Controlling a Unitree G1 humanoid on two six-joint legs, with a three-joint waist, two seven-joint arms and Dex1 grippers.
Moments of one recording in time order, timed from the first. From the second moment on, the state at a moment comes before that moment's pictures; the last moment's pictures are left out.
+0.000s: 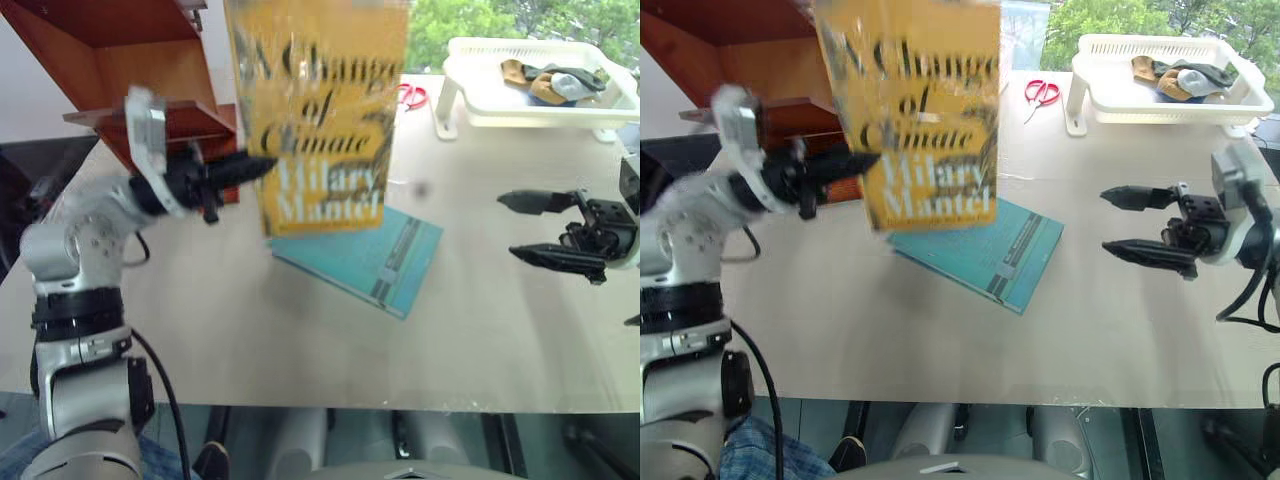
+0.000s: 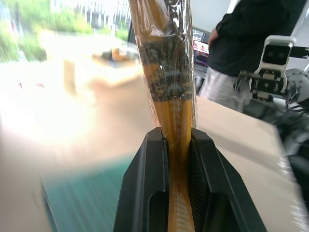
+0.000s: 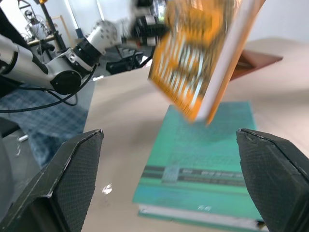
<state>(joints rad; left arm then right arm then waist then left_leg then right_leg) -0.78 0.74 0.29 0.03 -0.69 0.62 -1.18 -0.43 -0.87 -0.28 -0.02 0.87 0.58 1.43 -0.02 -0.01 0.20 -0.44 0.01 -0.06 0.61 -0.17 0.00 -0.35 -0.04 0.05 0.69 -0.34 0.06</state>
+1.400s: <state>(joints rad) -1.19 1.31 -0.13 0.58 0.30 -0.32 -1.18 -0.65 -0.74 -0.38 0.25 0.98 0.63 1.45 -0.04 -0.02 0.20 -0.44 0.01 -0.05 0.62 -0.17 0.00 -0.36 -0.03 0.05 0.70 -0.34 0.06</state>
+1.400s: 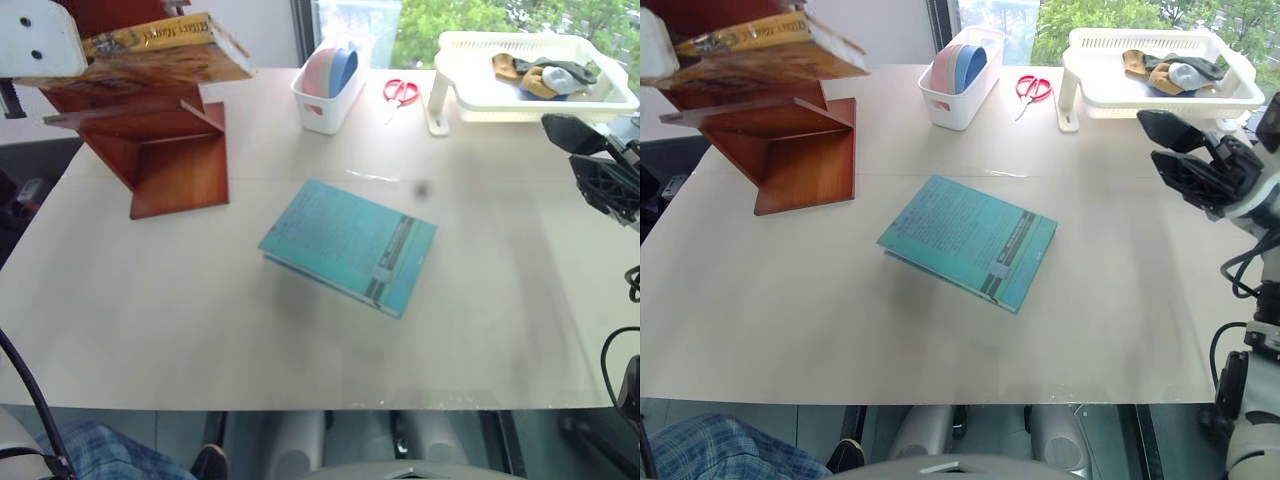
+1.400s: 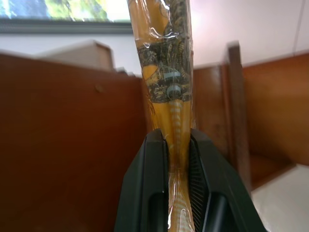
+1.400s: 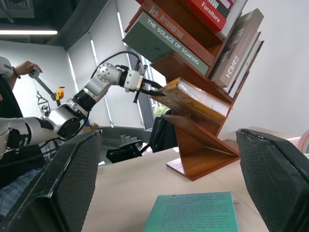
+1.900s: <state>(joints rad) -1.19 1.30 -0.16 0.59 0.36 -0.27 -1.20 -0.65 -0.74 -0.40 0.25 0.99 0.63 1.45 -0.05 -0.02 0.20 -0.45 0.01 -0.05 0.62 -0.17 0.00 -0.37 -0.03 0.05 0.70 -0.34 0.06</state>
